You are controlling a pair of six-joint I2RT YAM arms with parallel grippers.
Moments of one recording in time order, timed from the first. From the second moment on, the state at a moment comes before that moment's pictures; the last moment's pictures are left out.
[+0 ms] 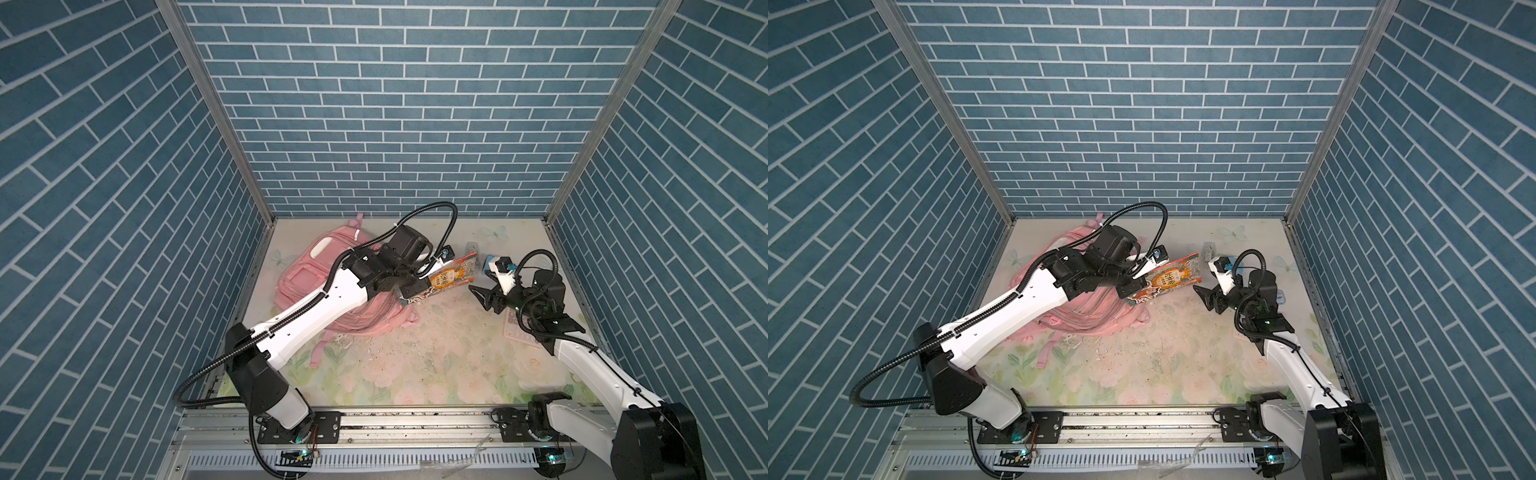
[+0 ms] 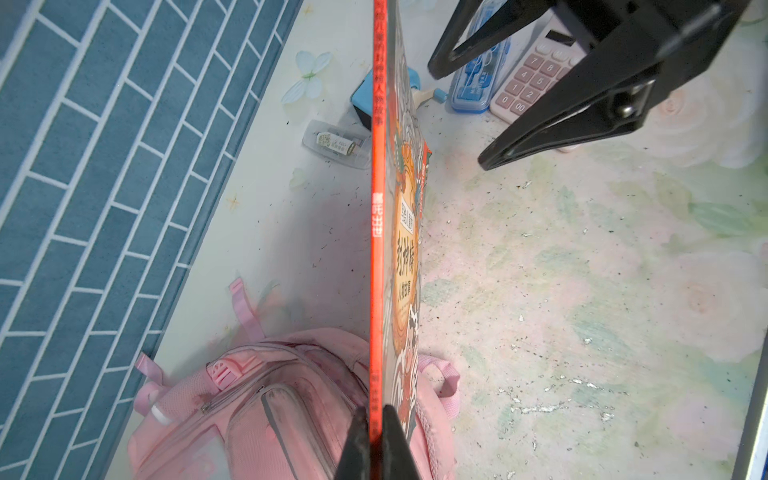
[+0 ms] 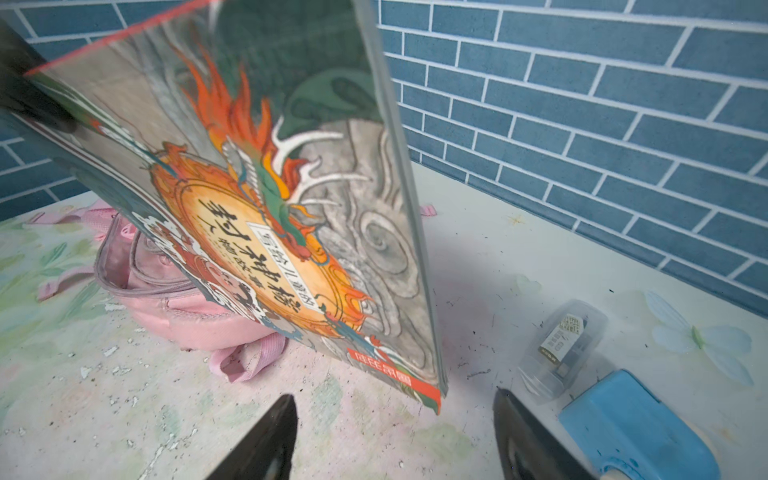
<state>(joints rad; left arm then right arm) -0.83 1.55 1.56 -0.80 0.01 0.47 0.19 1.07 0.56 0.15 -0.63 -0.26</state>
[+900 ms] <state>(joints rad) -0.77 1.43 1.43 -0.65 0.05 0.48 0.18 1.05 0.65 -0.04 -1.01 -0.34</state>
